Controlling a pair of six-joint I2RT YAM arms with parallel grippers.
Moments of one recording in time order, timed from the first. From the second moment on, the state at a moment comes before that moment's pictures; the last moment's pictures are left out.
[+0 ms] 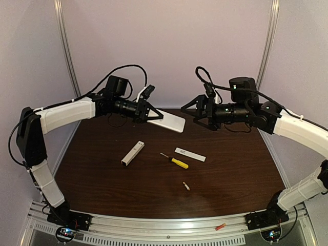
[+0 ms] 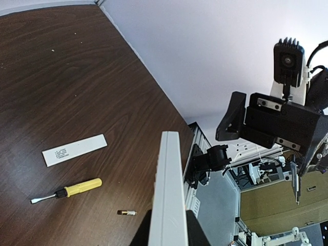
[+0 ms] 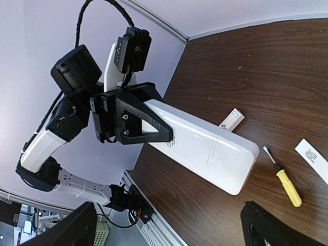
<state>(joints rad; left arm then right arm) -0.59 1.76 1.47 -0.25 0.93 -0.50 0.72 1.32 1.22 -0.28 -0.39 0.81</state>
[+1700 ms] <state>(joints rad) -0.59 1.78 1.50 -0.02 1.03 -0.66 0.67 1.37 1.33 -0.30 -0.46 0.81</state>
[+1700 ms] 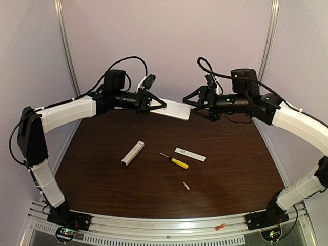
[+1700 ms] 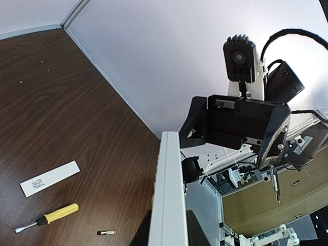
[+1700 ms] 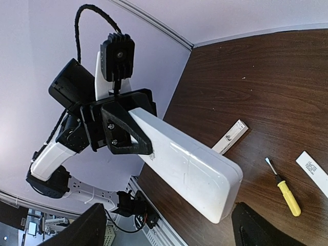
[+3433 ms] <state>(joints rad) -0.62 1.79 1.50 0.08 1.04 -0.75 0.66 1.48 1.34 -0.27 -0.53 0.80</state>
